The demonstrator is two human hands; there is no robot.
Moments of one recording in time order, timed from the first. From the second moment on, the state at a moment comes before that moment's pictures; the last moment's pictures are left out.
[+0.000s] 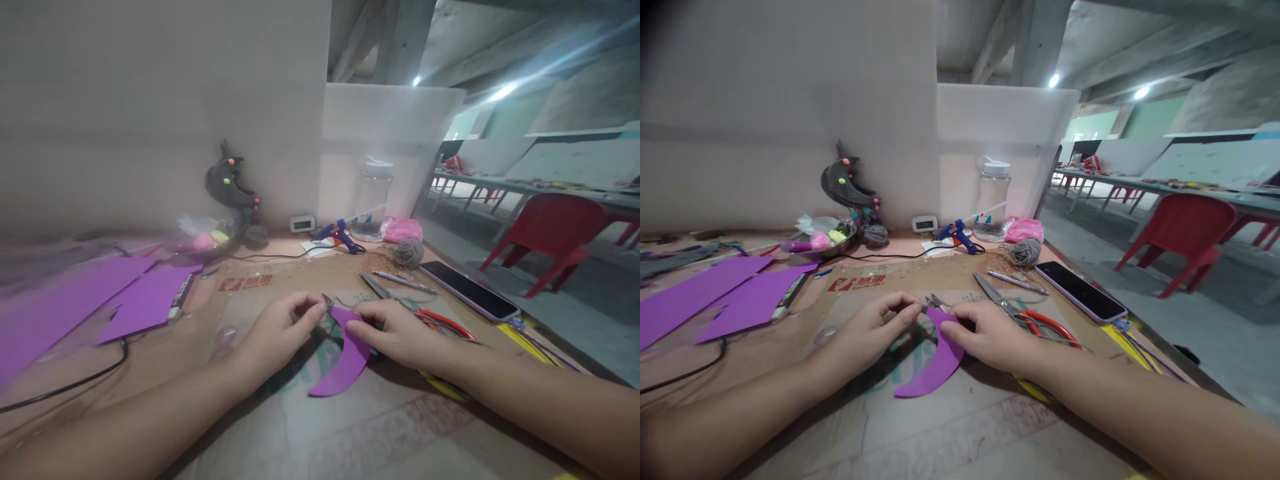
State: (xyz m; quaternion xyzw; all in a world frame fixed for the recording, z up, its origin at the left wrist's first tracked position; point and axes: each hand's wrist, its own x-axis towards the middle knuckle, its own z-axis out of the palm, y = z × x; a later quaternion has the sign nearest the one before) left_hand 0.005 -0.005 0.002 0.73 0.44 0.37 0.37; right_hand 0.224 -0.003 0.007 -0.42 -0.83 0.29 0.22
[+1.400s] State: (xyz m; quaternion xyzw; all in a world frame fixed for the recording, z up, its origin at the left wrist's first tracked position) left_hand 0.006 -0.007 -0.001 0.81 0.36 0.28 0.37; right_hand 0.222 -0.003 0.008 -0.44 -0.73 0.45 0.26
